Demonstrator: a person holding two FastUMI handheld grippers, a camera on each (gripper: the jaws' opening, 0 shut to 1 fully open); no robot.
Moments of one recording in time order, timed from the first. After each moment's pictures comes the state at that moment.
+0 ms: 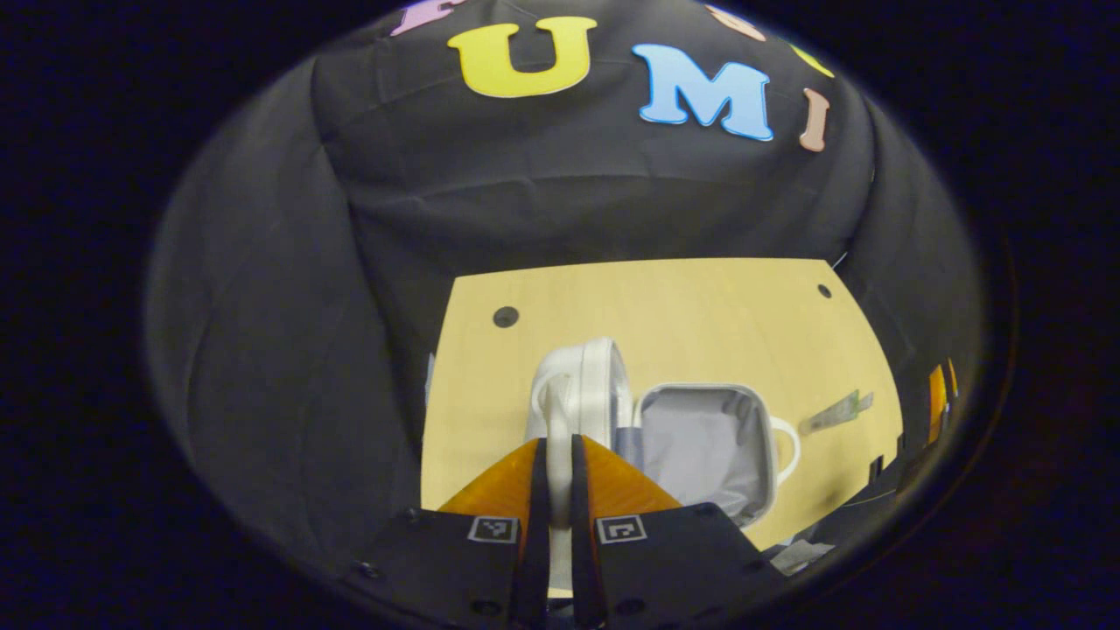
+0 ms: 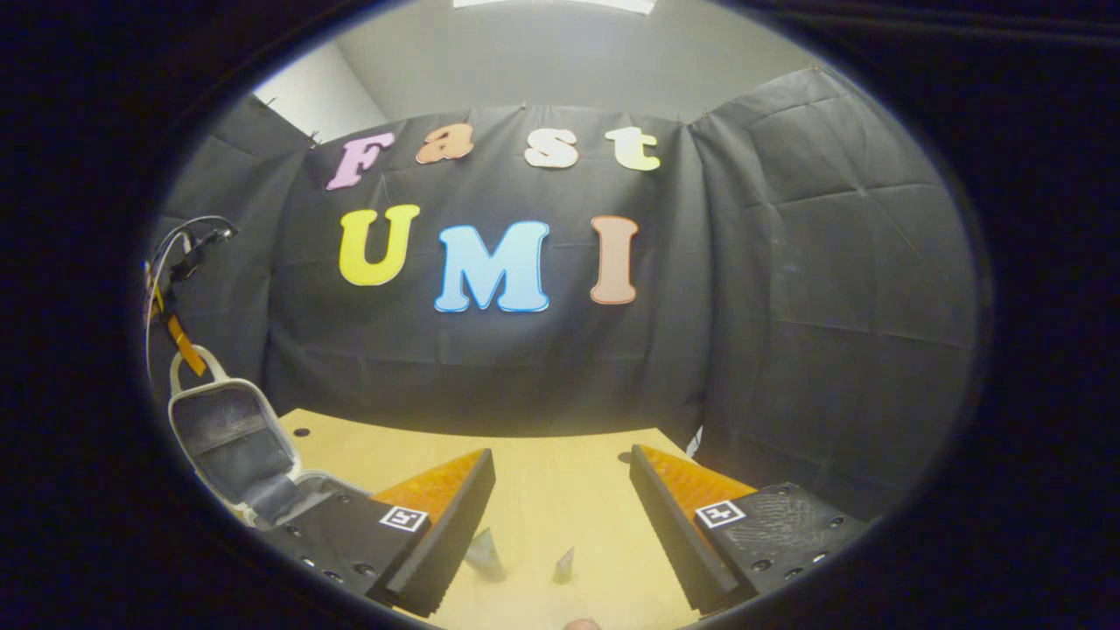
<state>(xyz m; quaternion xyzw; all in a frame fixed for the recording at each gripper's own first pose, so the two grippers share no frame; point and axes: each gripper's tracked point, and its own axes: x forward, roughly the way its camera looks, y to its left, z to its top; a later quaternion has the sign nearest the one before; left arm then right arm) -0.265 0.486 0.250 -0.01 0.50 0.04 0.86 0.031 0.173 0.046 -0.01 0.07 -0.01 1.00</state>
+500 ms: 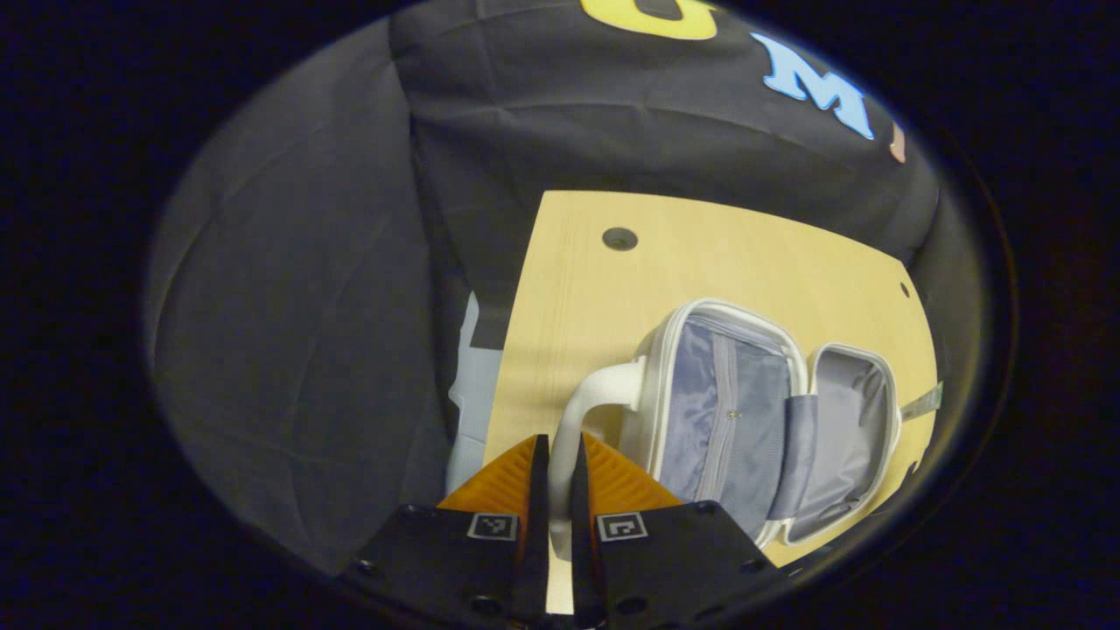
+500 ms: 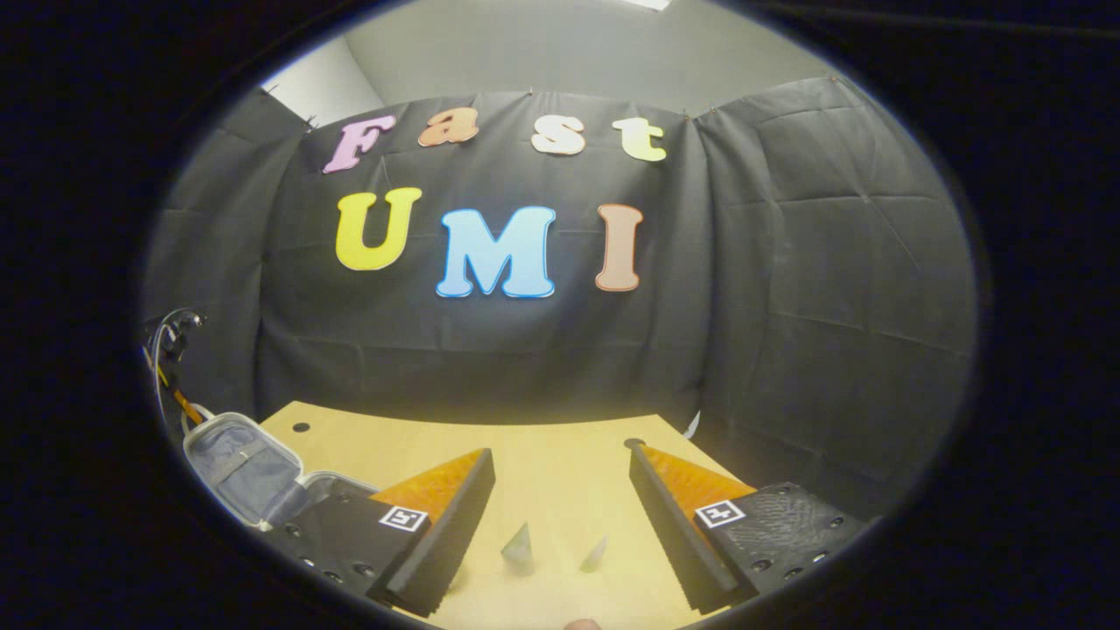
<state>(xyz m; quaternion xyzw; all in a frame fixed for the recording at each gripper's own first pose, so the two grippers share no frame) -0.297 0.652 0.082 -0.07 0.55 0.11 0.82 0.027 0.217 0.047 -0.02 0.10 -0.03 0.99</state>
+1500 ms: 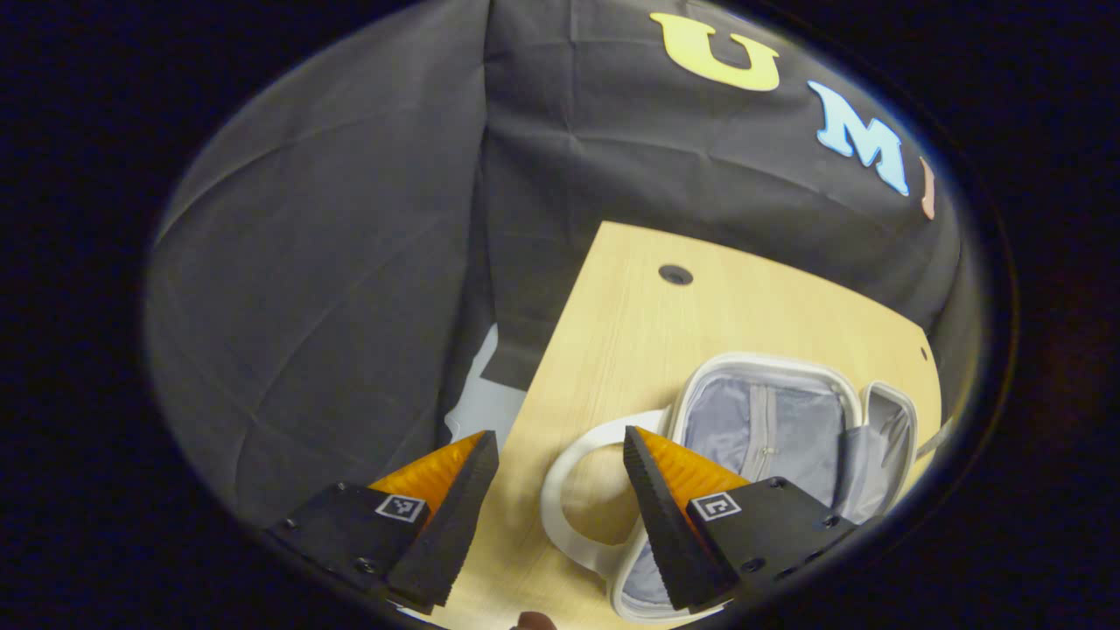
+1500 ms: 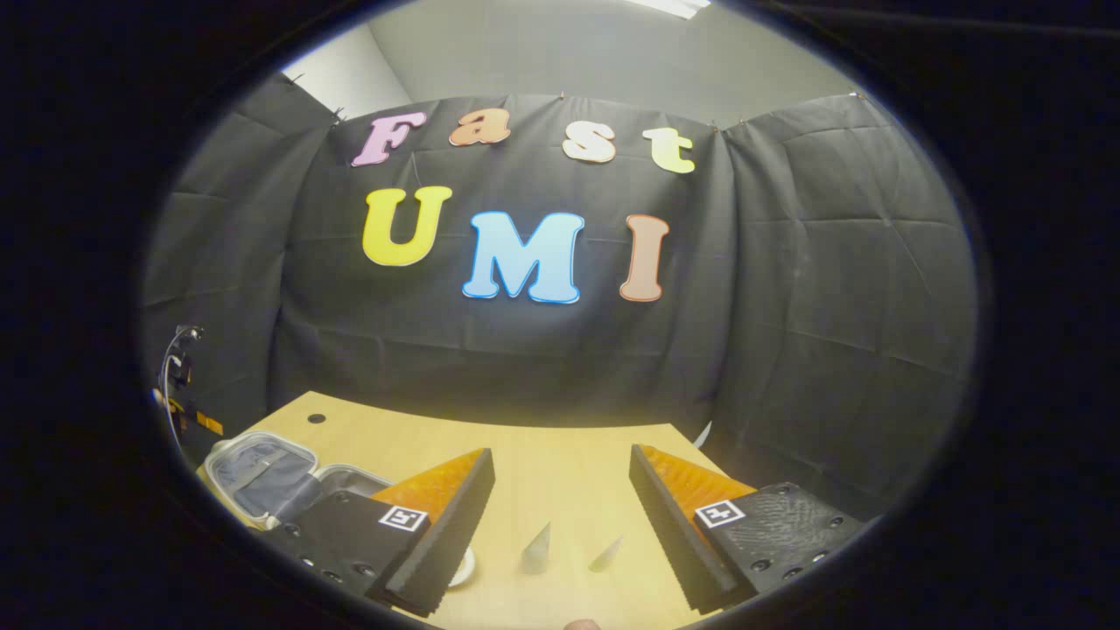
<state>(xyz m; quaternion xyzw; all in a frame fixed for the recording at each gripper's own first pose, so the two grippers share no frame) -0.309 0.674 0.071 -0.09 0.40 0.20 0.89 0.016 0.242 0.058 -0.04 0.09 0.01 0.99</state>
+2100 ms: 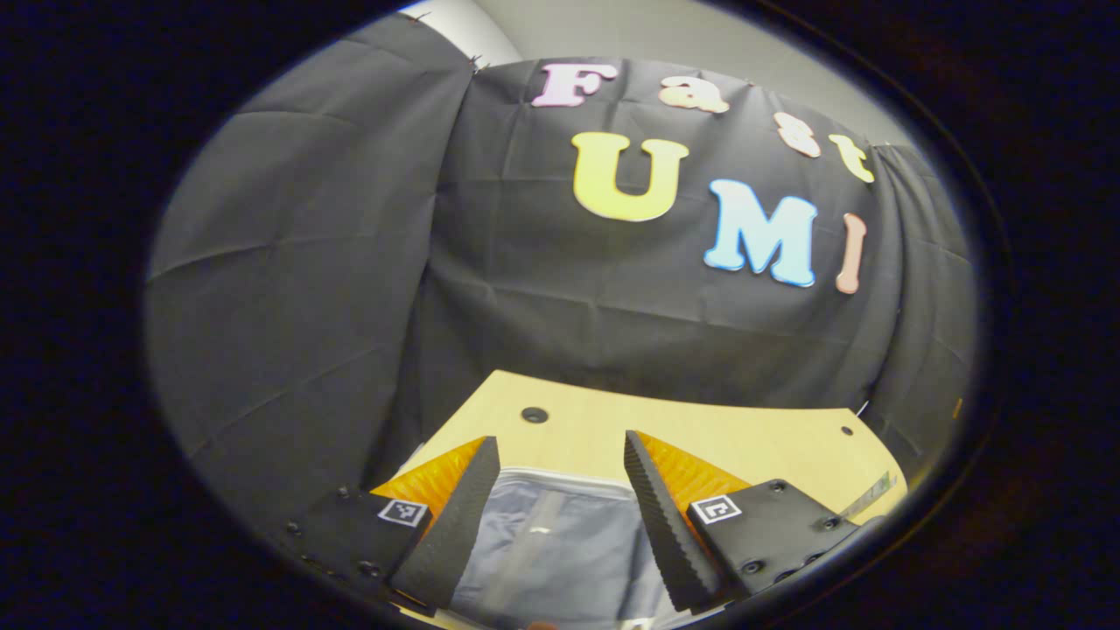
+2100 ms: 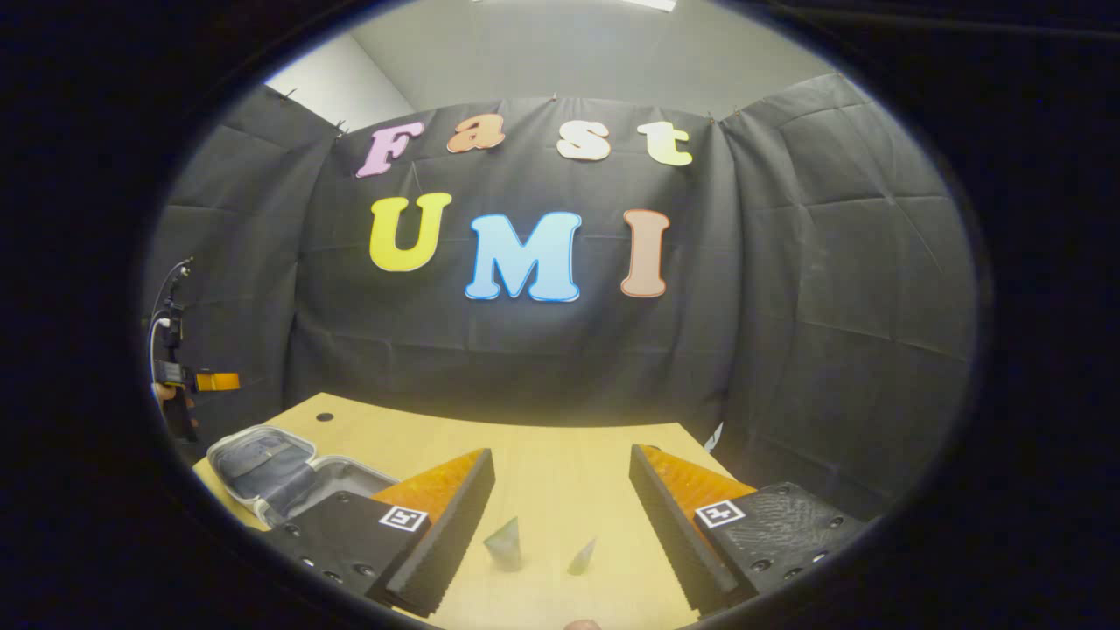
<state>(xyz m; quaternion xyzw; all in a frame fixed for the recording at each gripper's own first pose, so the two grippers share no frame) -0.259 0.448 0.215 -0.09 0.16 0.11 0.98 0.023 0.183 0.040 -0.03 0.09 0.05 0.99</state>
